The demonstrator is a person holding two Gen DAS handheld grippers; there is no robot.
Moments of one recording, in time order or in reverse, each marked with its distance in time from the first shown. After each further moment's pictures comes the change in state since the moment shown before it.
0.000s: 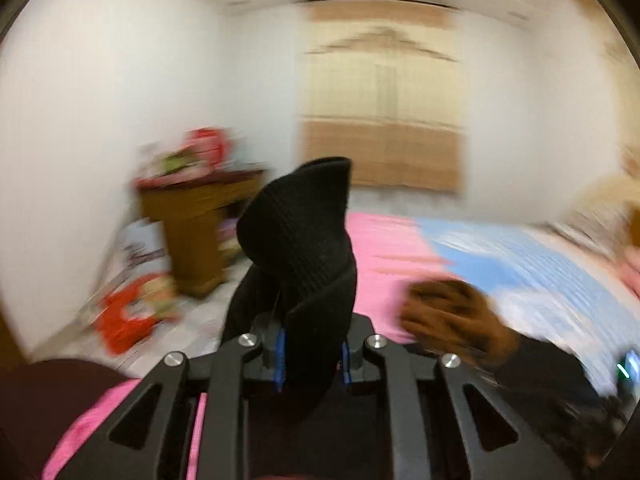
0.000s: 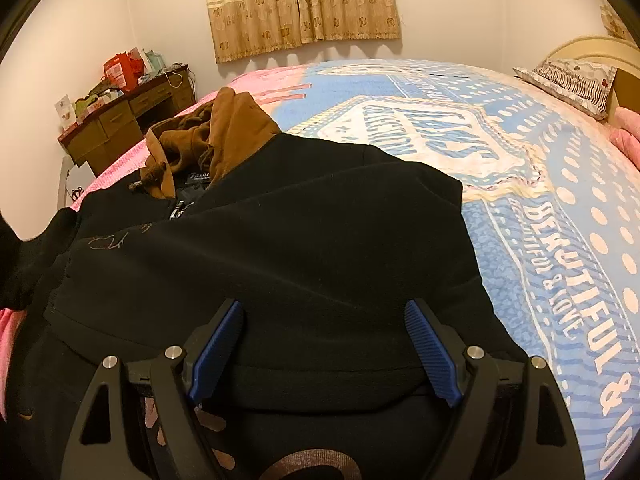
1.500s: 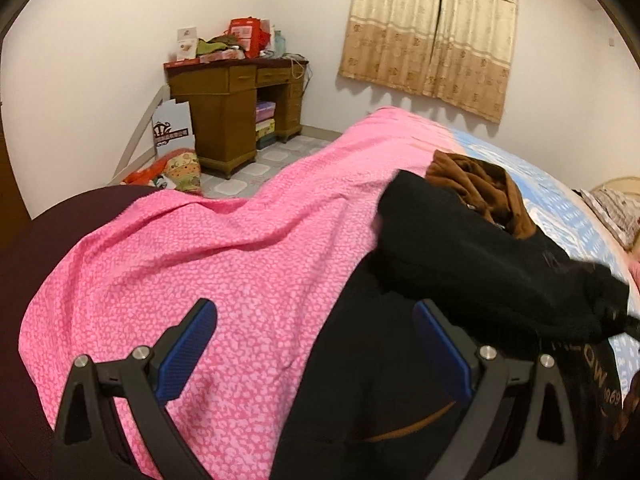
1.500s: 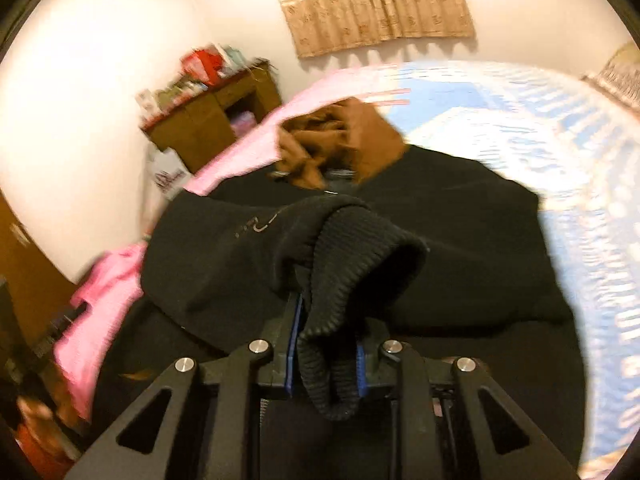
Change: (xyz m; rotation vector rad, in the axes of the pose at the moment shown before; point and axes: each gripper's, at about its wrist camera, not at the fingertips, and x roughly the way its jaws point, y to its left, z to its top) left arm -0.034 0.067 -0.133 -0.225 0.378 0.152; right arm -0.079 0.058 -0.003 -0.078 0.050 0.262
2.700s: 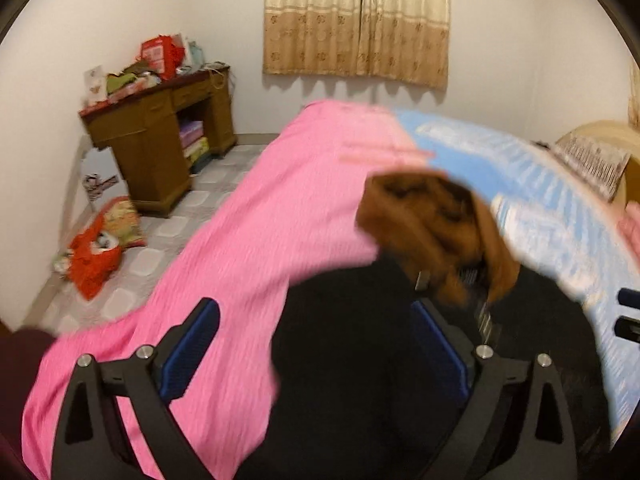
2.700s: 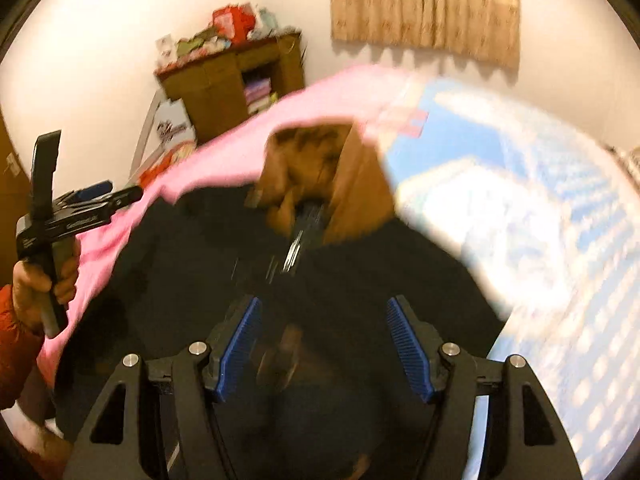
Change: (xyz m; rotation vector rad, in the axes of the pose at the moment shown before) left arm 0.112 -0.120 0.150 0.216 0.048 -0.141; right arm 0.012 -0.023 0.125 -0.246 0.054 -0.015
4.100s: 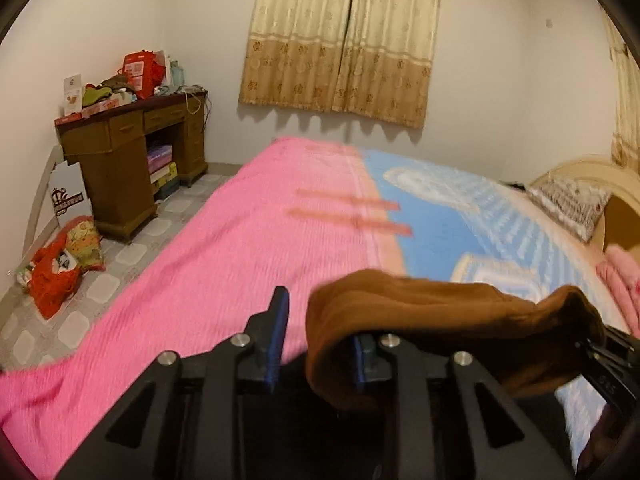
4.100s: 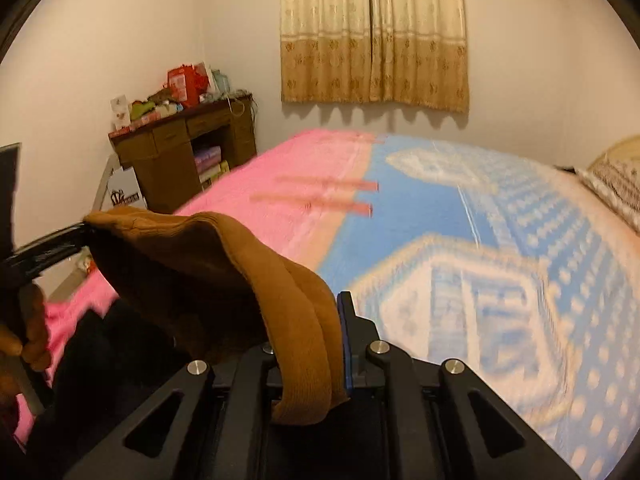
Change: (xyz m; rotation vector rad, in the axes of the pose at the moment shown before) left arm 0.020 -0.049 0.007 -0.027 -0.111 -0.085; right arm 0.028 -0.035 0.019 0.094 -0.206 -0.166
